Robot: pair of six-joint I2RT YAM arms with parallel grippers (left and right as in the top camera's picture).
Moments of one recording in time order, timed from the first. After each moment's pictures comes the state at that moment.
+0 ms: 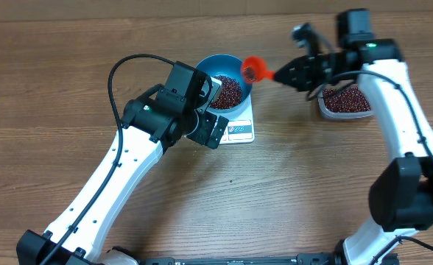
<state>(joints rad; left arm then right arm) -0.48 1.51 1.38 -0.95 0.07 -0.02 0.00 1.86 1.68 -0.99 -0.81 -0.29</state>
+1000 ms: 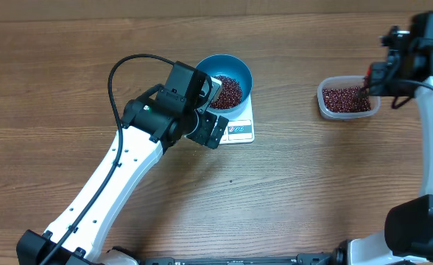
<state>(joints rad) -0.48 1.51 1.38 -0.95 0.07 -0.02 -0.15 1.70 1.68 -1.14 0.07 -0.13</state>
